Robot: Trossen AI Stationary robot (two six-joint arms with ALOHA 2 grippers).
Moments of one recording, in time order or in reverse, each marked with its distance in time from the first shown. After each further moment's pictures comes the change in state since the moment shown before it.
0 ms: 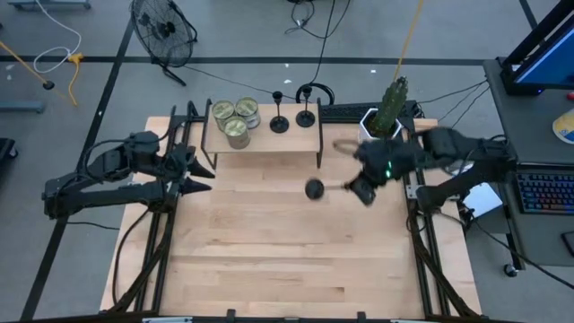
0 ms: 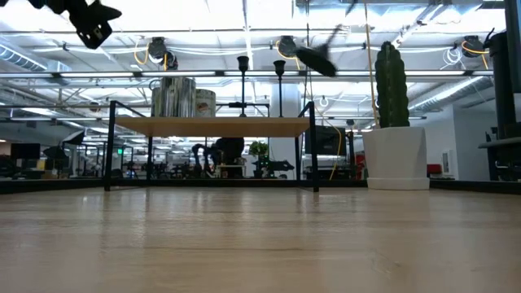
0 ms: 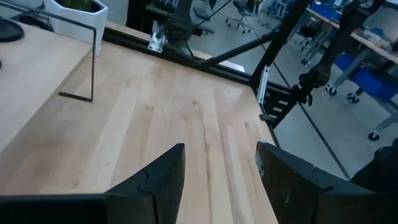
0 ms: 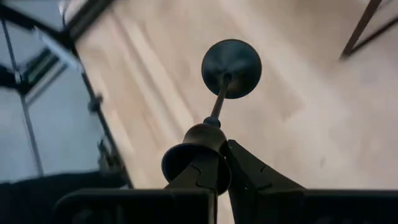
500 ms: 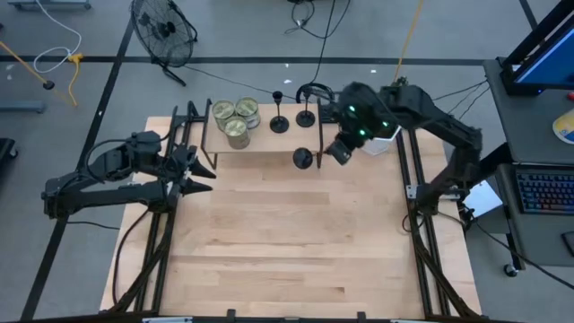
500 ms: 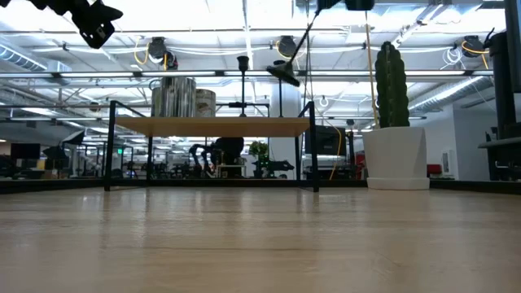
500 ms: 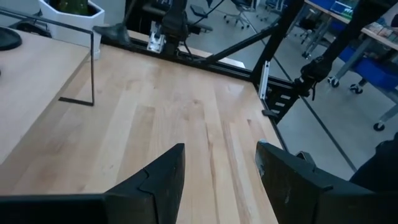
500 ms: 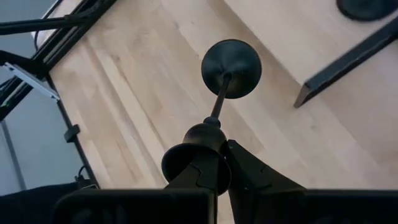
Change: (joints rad) left arm 0.000 0.014 -0.001 0.003 0.006 0.055; right arm -0.373 0.320 0.430 -0.194 -0.170 -0.321
